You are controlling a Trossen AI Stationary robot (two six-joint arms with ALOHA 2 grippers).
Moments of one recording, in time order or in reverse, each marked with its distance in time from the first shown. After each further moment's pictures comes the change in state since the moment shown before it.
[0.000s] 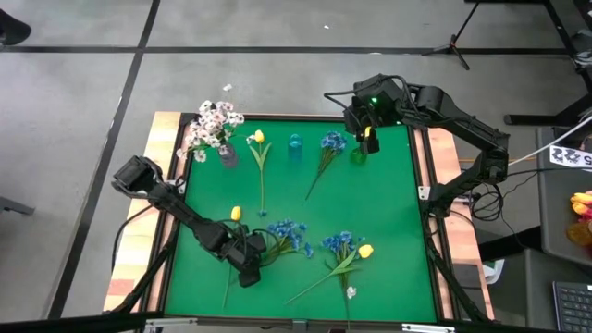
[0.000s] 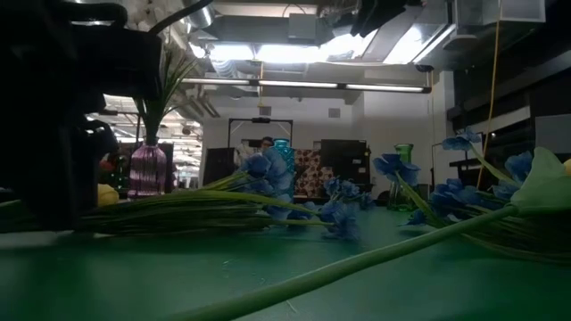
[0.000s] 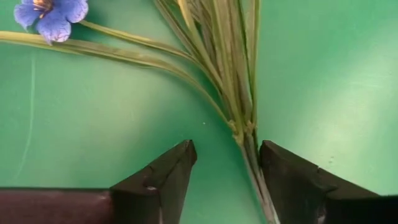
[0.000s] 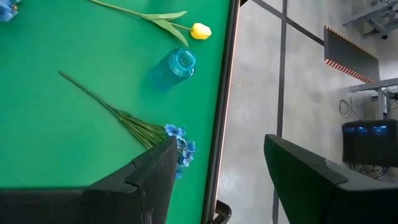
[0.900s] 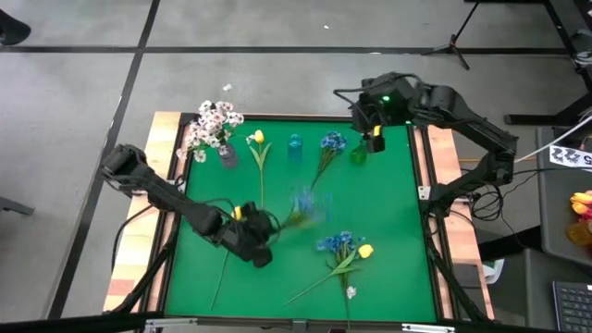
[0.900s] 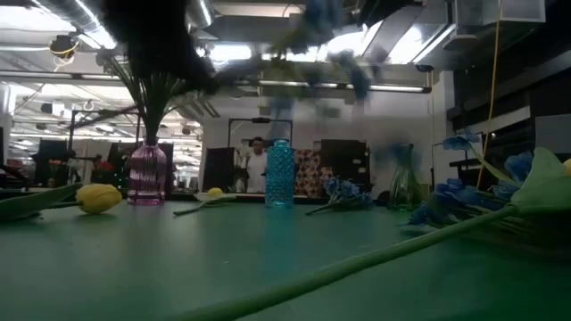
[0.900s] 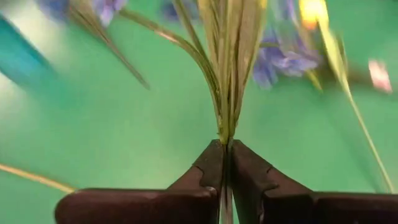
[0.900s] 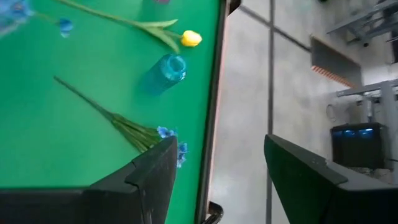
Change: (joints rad) left arm 0.059 -0.220 0.105 -0.033 -0.421 0.204; right arm 0.000 -0.060 -0.001 0.007 0.009 -0.005
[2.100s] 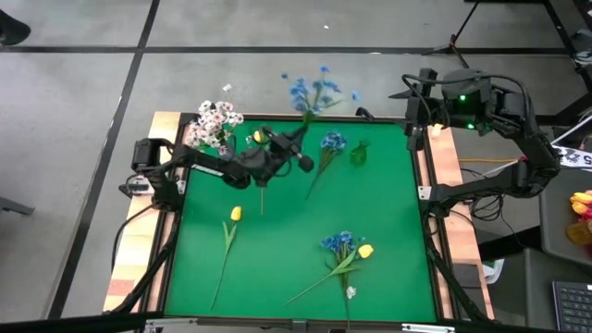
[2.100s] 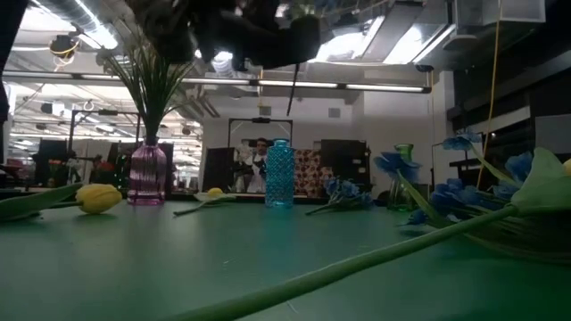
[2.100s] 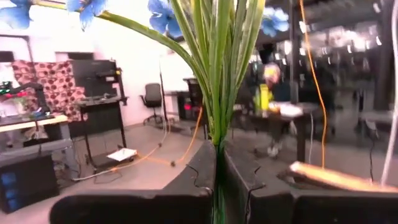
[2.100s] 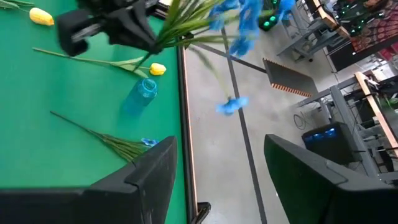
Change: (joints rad) left arm 0.619 0.213 -0.078 1.470 -0.152 0.981; right arm 0.000 -0.267 0.000 -0.036 0.026 0.090
